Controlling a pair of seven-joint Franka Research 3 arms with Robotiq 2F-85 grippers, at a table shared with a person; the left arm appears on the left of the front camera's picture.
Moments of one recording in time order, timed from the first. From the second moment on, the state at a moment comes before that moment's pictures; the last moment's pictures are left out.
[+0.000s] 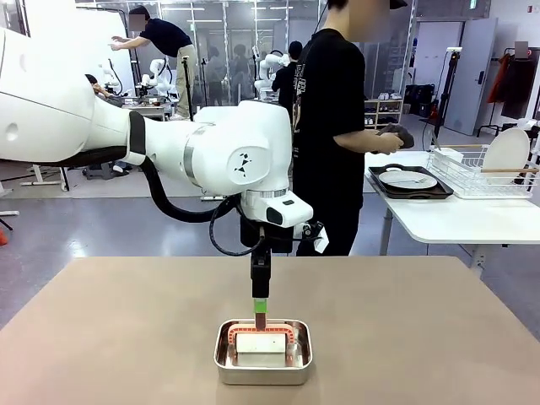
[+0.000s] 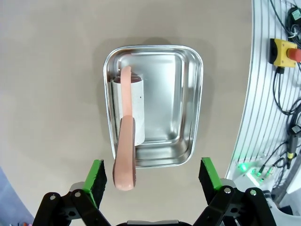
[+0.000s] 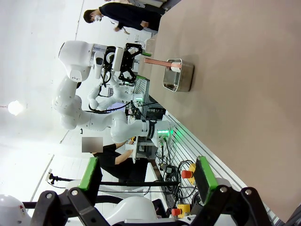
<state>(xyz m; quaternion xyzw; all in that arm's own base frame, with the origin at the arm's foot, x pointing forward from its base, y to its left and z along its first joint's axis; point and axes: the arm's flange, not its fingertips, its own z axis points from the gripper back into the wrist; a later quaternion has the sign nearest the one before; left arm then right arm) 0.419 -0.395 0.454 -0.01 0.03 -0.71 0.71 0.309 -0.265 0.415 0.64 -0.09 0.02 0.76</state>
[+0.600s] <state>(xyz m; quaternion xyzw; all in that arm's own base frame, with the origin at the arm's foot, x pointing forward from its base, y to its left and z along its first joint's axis) 0.418 -0.393 0.435 0.01 -0.01 -0.71 0.70 0.309 -0.265 0.415 0.64 -0.09 0.02 0.76</state>
